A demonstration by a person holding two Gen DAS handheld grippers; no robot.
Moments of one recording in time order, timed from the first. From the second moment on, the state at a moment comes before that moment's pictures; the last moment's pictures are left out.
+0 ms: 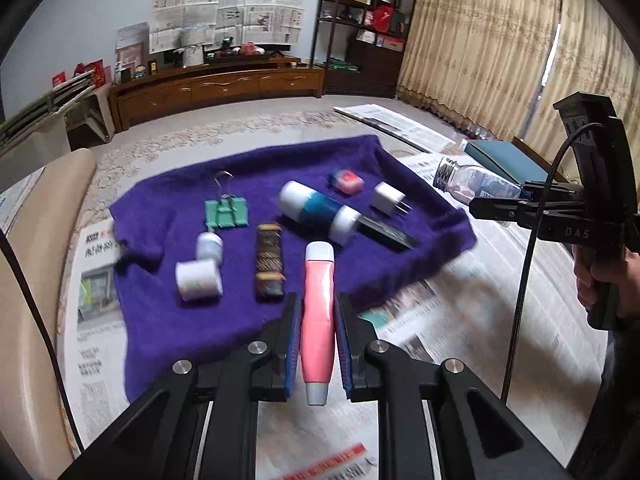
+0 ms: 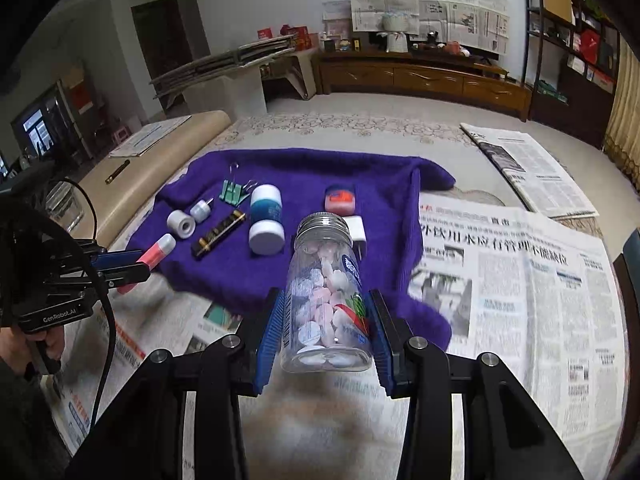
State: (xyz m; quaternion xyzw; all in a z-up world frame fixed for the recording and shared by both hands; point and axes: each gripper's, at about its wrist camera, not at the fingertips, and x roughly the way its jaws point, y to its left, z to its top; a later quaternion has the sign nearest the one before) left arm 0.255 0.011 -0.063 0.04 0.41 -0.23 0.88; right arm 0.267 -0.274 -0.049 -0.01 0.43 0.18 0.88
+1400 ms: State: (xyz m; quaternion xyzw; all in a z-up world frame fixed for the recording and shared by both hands) left arm 0.347 0.012 -0.112 0.08 0.48 -0.14 0.86; right arm 0.400 -0.174 -0.117 -0.11 0.49 0.21 0.84
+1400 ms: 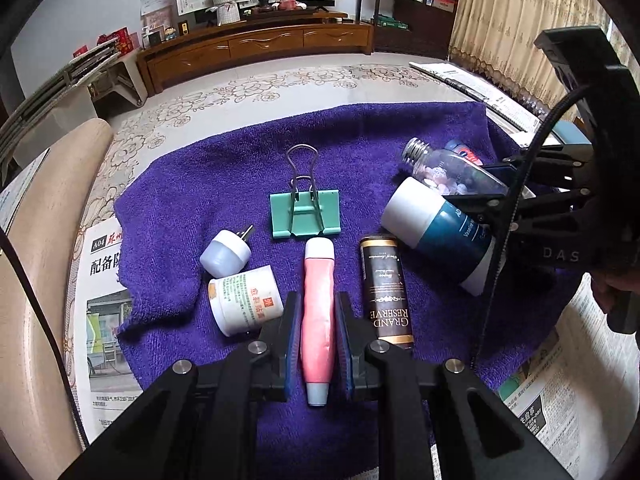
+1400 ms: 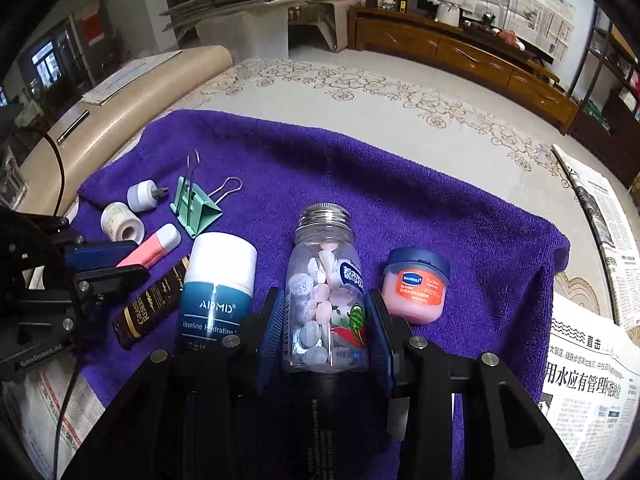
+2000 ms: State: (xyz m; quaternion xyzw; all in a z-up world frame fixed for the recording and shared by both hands) left arm 0.337 0.006 -0.099 0.07 0.49 -0.15 0.85; right arm 0.376 -0.204 -0.089 -0.07 0.48 0.23 0.84
